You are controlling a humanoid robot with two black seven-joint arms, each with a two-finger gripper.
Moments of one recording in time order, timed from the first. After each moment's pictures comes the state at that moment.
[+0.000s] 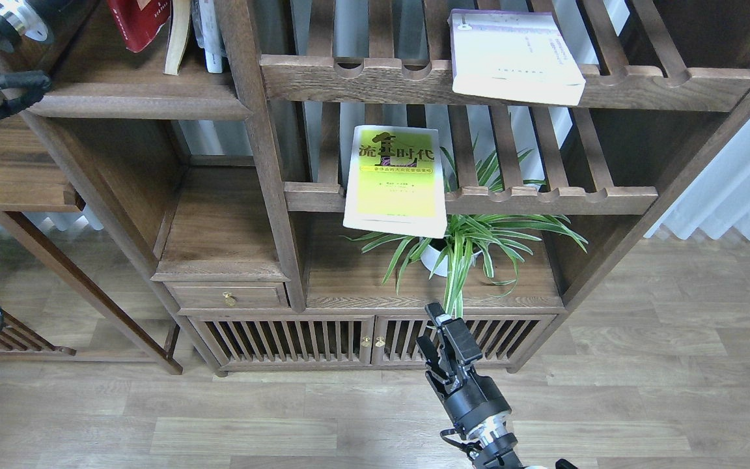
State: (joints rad) left arm -1.17 0.35 -1.06 -0.49 0.76 -0.49 -0.08; right arm -0.10 0.02 0.88 1.07 0.30 0.58 0.13
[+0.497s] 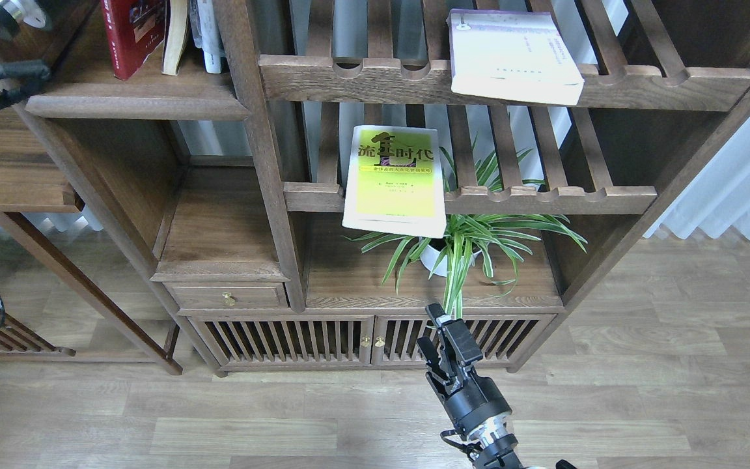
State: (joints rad) left arm -1.19 0.35 -1.10 -0.51 0.75 -0.49 -0.10; right arm -0.10 0.02 0.88 1.07 0.30 0.58 0.13
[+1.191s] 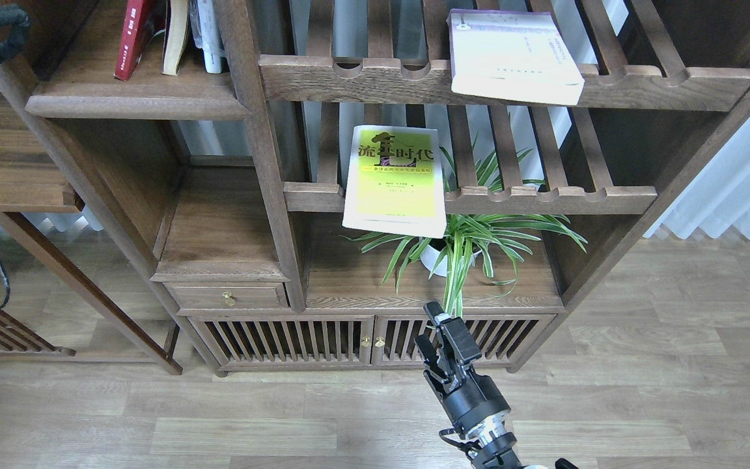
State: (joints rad) left arm -1.15 0.44 -1.15 -0.73 0.56 -0.49 -0.01; right arm -0.10 0.01 0.89 1.10 0.30 0.58 0.12
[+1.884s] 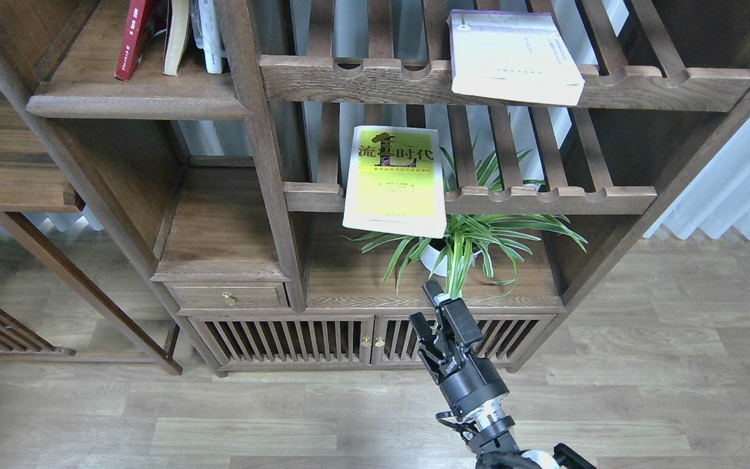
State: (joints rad) left arm -0.60 0.77 -1.36 -1.38 0.26 -0.48 0.06; right arm -0.08 0.01 0.90 1.16 0.30 0.58 0.10
